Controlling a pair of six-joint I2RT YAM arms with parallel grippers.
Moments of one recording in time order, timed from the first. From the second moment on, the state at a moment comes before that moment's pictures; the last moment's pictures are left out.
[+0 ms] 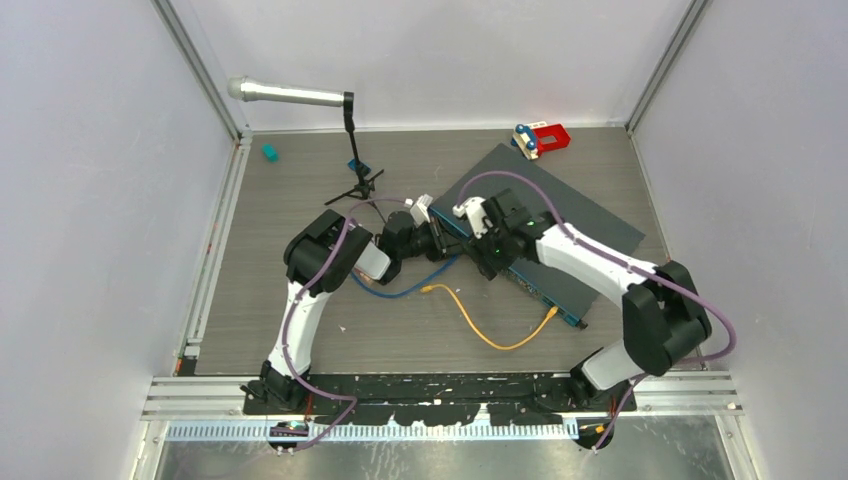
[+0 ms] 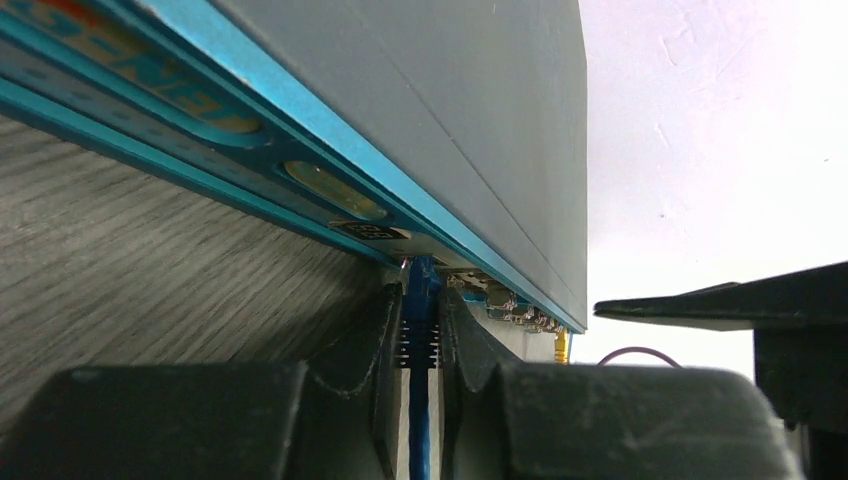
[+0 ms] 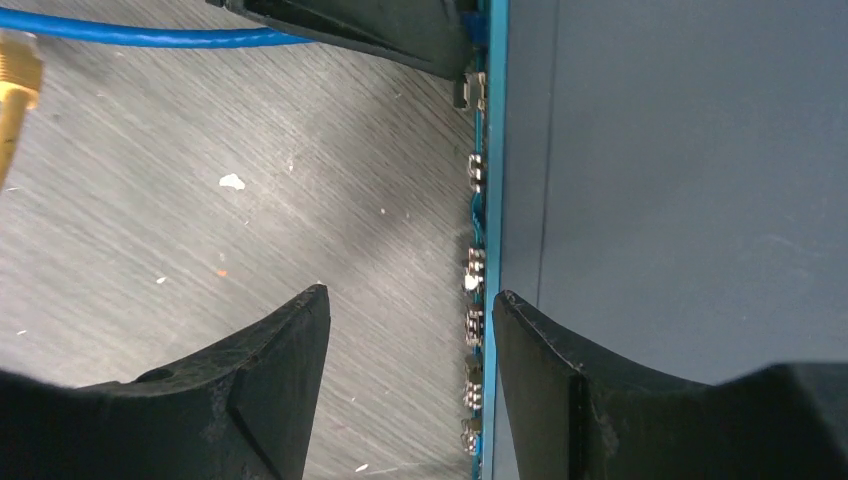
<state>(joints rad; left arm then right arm) -0.60 2.25 0.97 0.99 0.53 -1.05 0.53 1.47 1.01 -0.58 -0.06 -0.20</state>
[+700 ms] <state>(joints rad) -0.59 2.30 0.92 1.17 0.54 -1.21 0.62 1.68 1.06 -0.44 0.30 -0.21</state>
